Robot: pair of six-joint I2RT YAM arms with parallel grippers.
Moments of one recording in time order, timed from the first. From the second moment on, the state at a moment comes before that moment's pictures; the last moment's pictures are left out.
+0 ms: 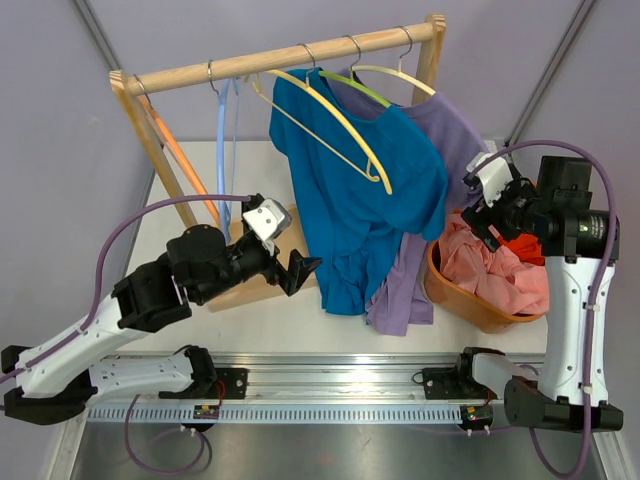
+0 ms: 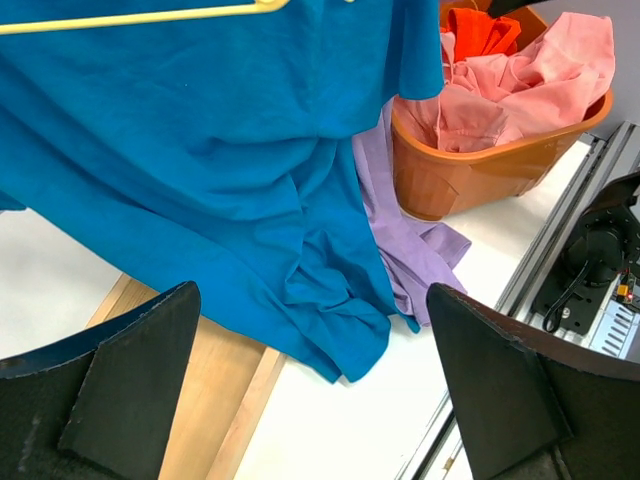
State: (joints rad) left arm -1.11 0.89 1.25 -0.54 -0.19 -0.01; right arm -0.10 1.12 1.57 -1.23 -0.28 -0.82
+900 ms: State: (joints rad) left arm -1.07 0.94 1.30 -0.55 -0.20 -0.21; right arm 0.14 1.57 2.36 -0.99 -0.75 -0.08
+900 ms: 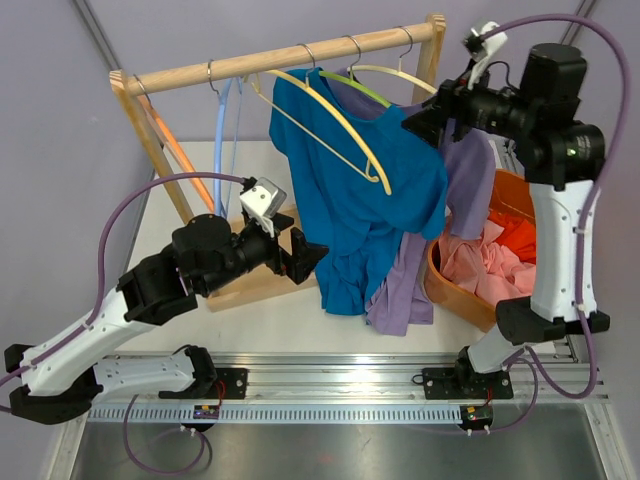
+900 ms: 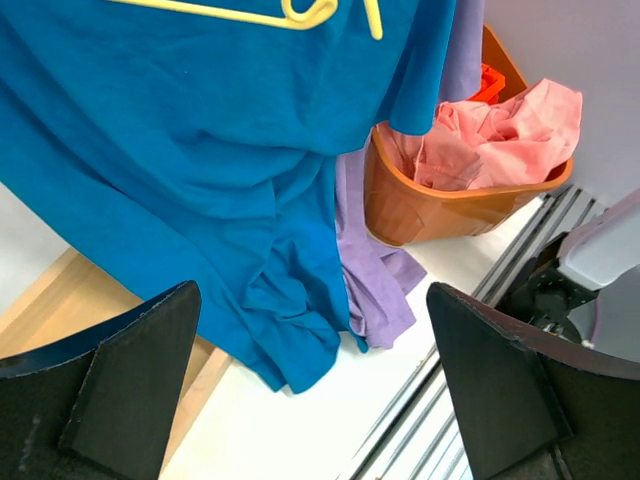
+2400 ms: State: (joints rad) left arm -1.06 0.87 1.25 -0.54 -0.22 -0.35; right arm 0.31 1.70 2.49 -1.02 -0.50 -0.11
